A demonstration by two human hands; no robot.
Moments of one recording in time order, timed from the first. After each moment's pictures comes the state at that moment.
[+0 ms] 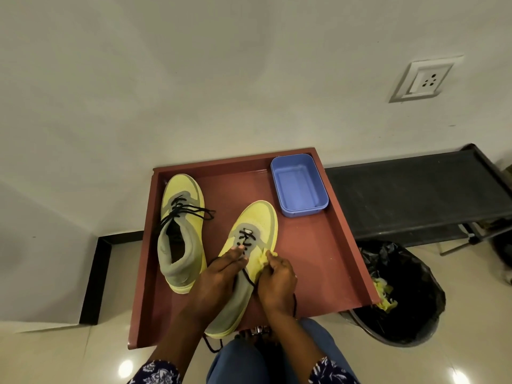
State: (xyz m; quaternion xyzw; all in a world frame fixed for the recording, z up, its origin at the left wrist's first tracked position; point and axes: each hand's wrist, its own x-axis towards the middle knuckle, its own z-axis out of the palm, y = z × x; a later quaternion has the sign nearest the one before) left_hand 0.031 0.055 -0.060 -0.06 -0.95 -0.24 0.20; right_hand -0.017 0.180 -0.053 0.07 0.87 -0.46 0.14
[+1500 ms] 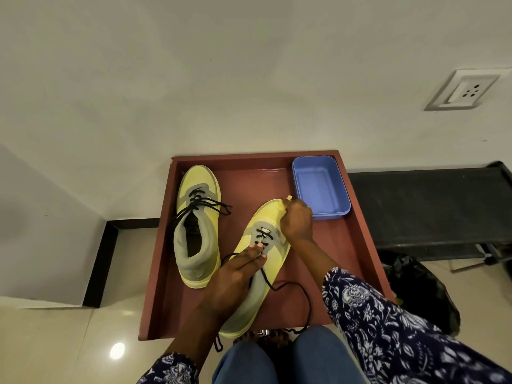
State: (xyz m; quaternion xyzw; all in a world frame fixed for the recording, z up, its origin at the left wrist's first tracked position) left_hand 0.029 0.051 -0.075 -0.06 -0.94 -0.22 0.23; right_hand -0.140 0.146 -0.048 -0.14 0.96 -0.22 0.09
